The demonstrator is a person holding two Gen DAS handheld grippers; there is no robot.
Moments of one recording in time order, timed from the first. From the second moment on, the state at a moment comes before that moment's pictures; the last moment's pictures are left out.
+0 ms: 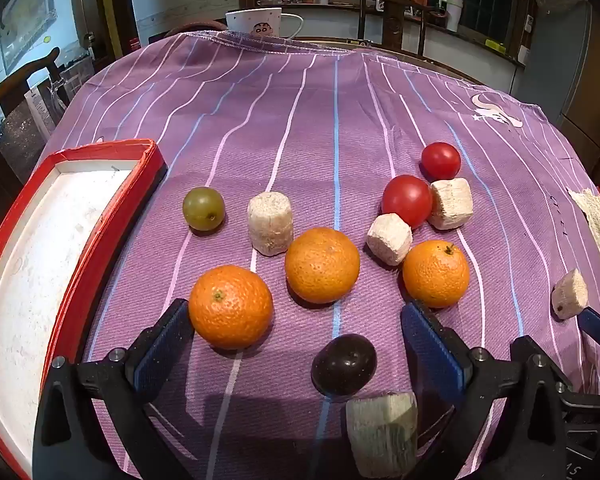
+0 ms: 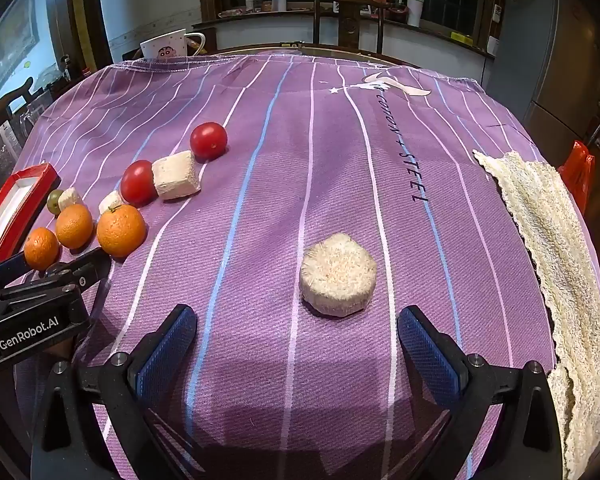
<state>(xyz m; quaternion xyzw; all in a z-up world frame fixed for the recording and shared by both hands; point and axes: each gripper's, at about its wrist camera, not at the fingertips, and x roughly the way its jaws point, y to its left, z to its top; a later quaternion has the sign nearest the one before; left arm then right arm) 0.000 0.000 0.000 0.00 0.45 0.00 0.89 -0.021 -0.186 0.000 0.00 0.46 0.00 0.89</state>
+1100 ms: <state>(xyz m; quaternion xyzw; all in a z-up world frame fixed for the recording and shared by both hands) -0.050 0.039 0.026 -0.04 0.44 -0.07 0.89 -0.016 -0.184 -0.001 0.00 0.48 0.00 0.88</state>
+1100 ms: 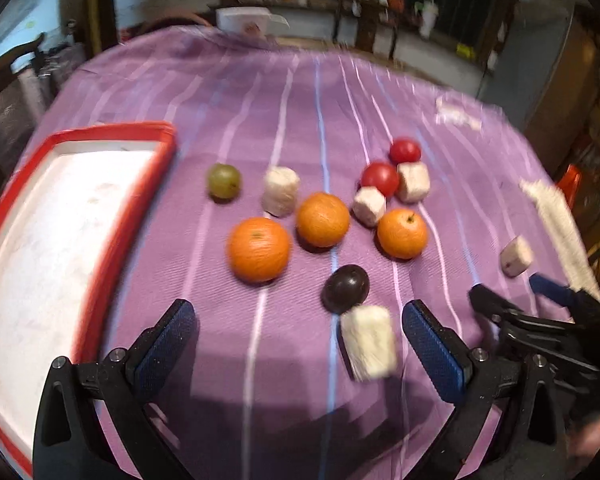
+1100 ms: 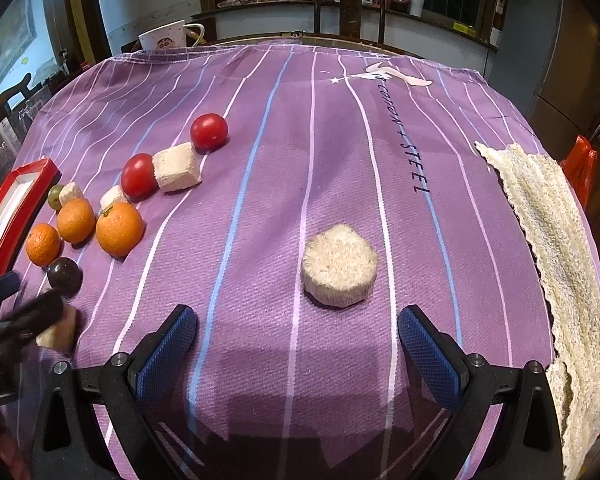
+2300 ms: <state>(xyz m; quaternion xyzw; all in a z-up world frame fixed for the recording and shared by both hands) -0.145 0.020 0.086 0.05 0.29 -0.01 0.95 -0.122 -0.232 0.090 0.10 0.27 -0.04 0.96</state>
